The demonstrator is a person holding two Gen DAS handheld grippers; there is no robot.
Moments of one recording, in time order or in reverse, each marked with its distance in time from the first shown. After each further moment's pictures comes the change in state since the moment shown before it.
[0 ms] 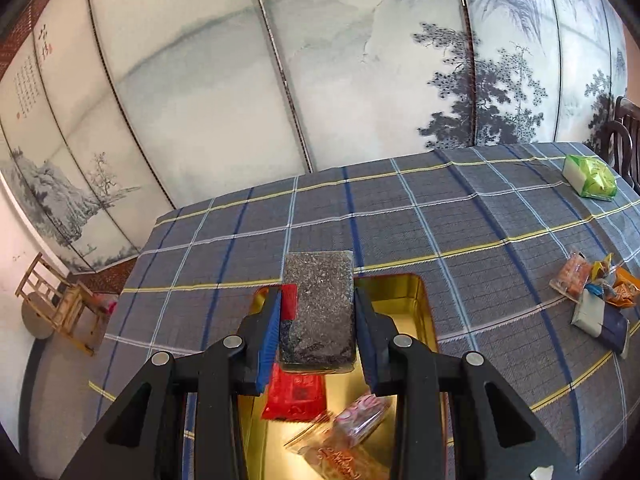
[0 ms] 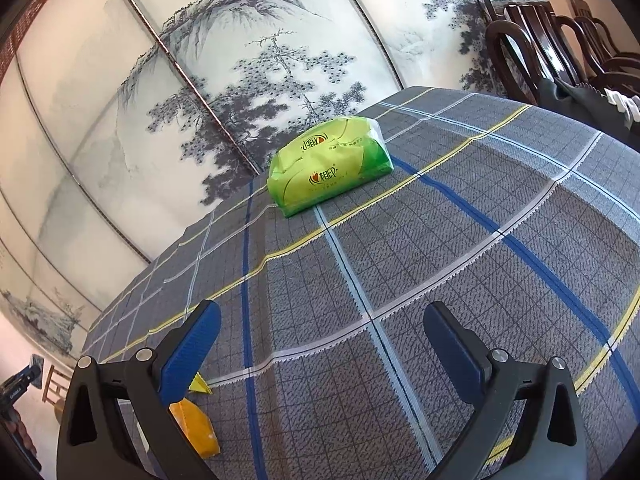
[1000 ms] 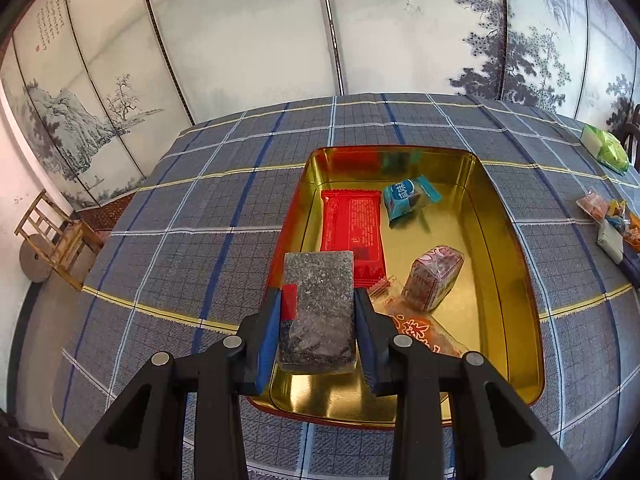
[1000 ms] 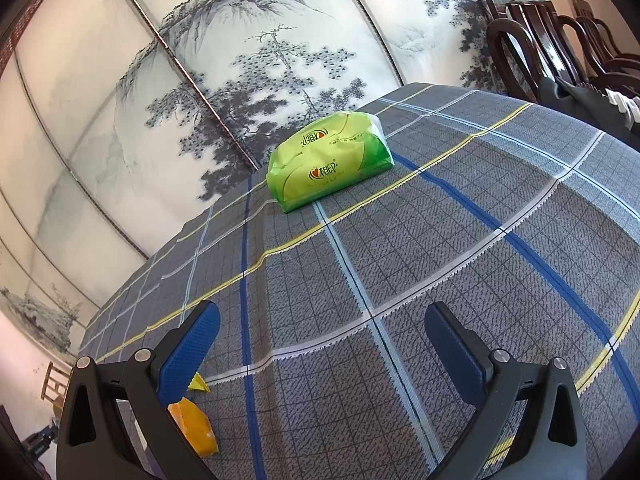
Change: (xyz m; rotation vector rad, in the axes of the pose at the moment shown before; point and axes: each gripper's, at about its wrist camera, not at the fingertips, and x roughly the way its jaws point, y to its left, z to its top) left arm 0.002 0.045 -0.107 -0.098 0.145 0.004; right arm 0.002 0.002 -0.002 -0.003 0.011 -0.005
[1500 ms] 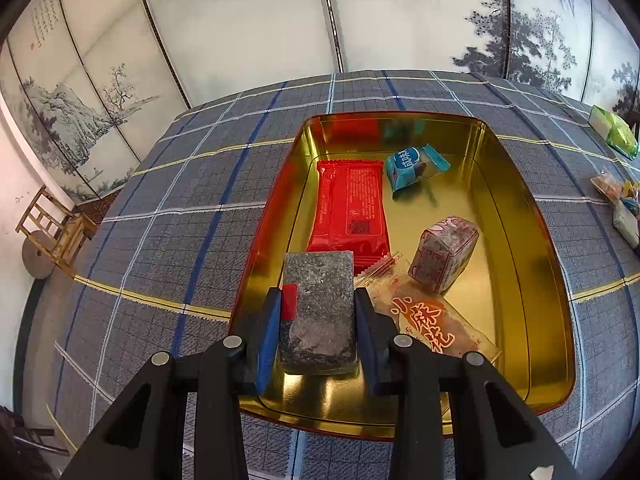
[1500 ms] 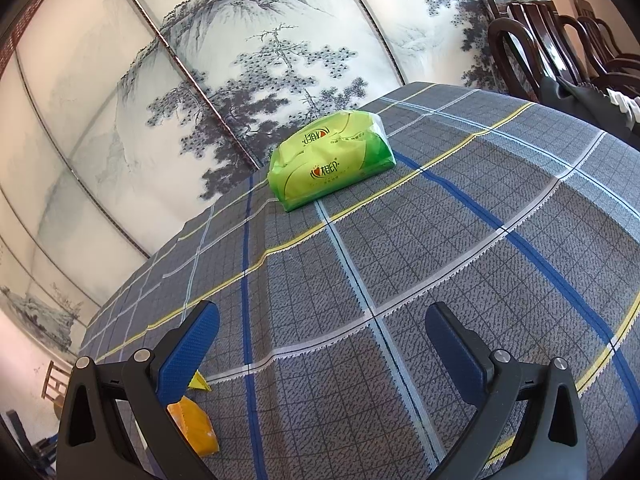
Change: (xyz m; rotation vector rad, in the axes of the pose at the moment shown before) left arm 0.024 -0.006 -0.010 0.011 0.049 0.017; right arm 0.000 0.001 0.000 0.000 0.004 -0.002
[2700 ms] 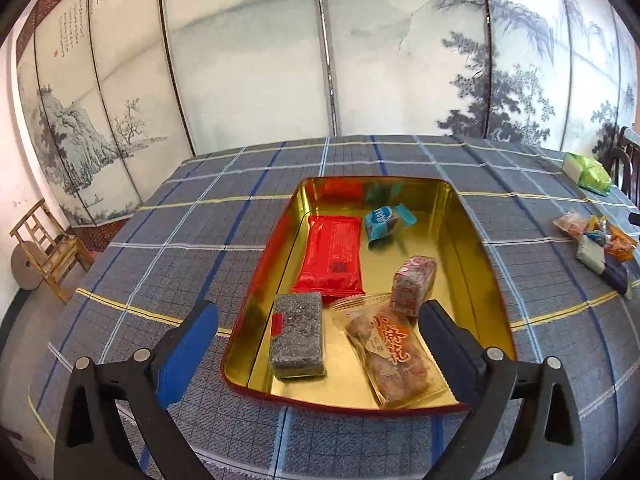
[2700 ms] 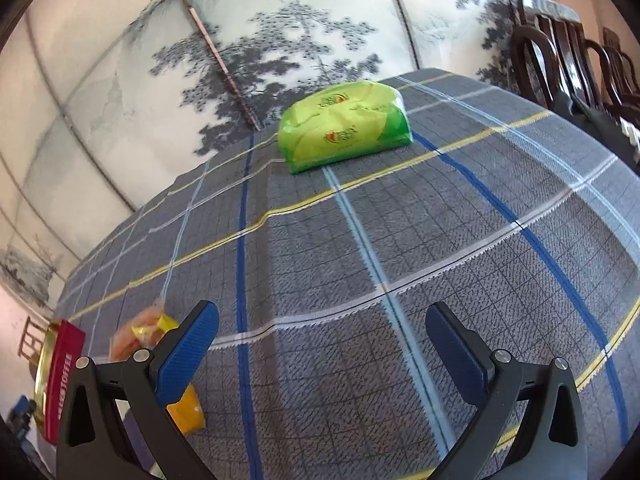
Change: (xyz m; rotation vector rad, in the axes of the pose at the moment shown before) left arm -0.055 0.002 -0.024 -0.040 -0.252 -0.063; right arm 0.004 0.031 -0.016 -0.168 0.108 -0.058
